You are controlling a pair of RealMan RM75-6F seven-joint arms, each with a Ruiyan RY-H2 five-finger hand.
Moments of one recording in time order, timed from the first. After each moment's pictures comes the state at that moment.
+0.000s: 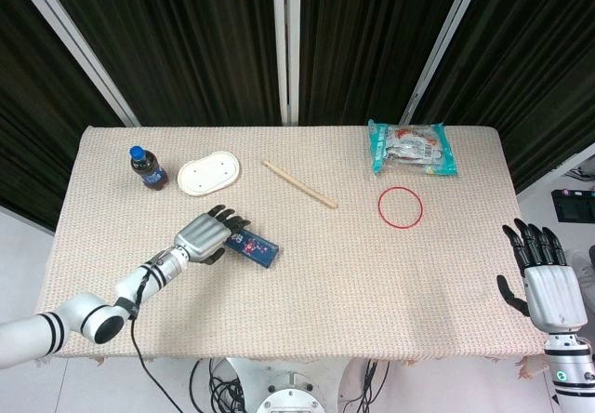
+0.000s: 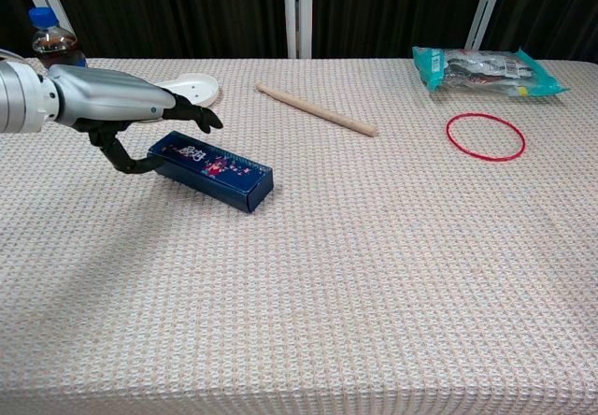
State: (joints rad) left arm -0.86 -1.35 -0.13 -1.49 1.25 0.57 0.27; right arm 0.08 -1.13 0.07 -1.63 -1.54 1.51 -0.10
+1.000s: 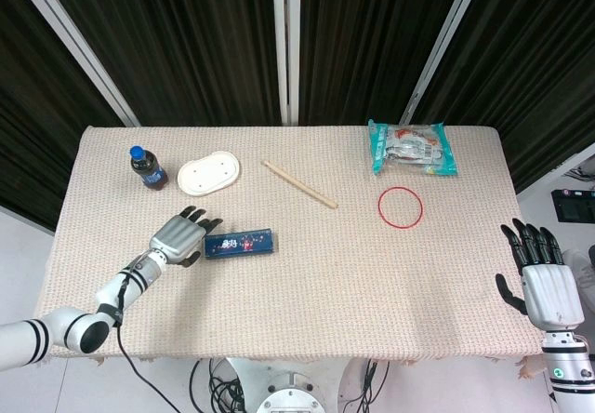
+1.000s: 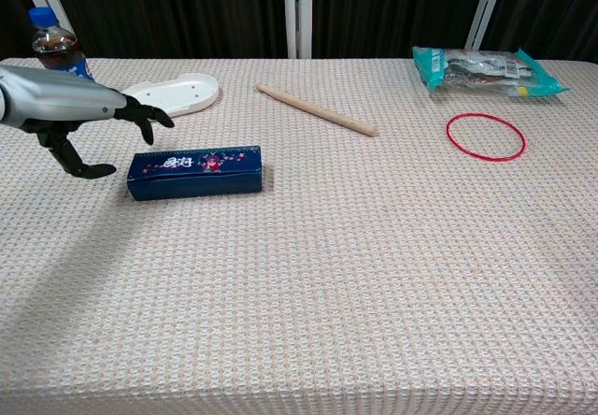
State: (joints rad) left arm -0.86 -1.28 -0.01 -1.58 1.05 0.72 0.37; right arm 0.09 -1.15 0.07 -1.61 -1.52 1.50 -0.09
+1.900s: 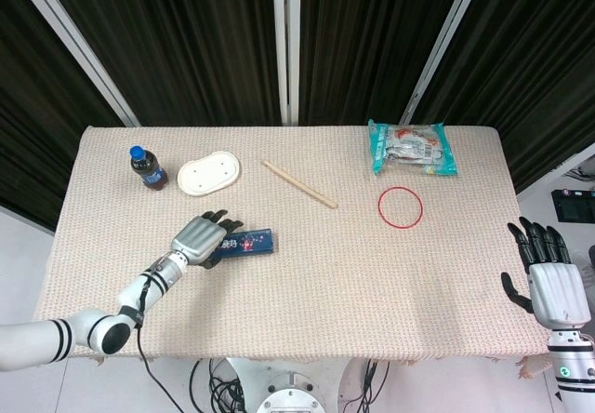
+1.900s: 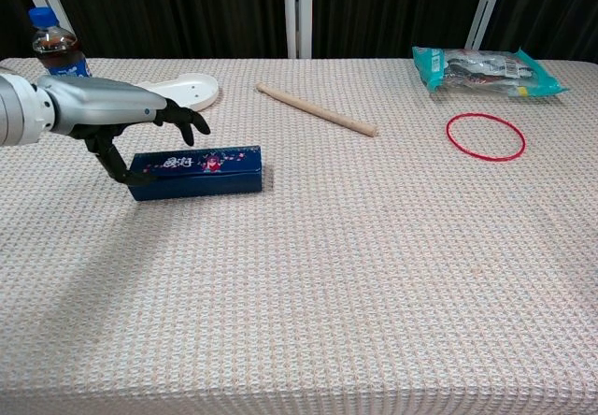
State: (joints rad) left arm -0.88 -1.37 -0.04 -1.56 1.03 0.73 0.35; right arm 0.09 -1.13 0.08 -1.60 -1.51 1.49 -0.06
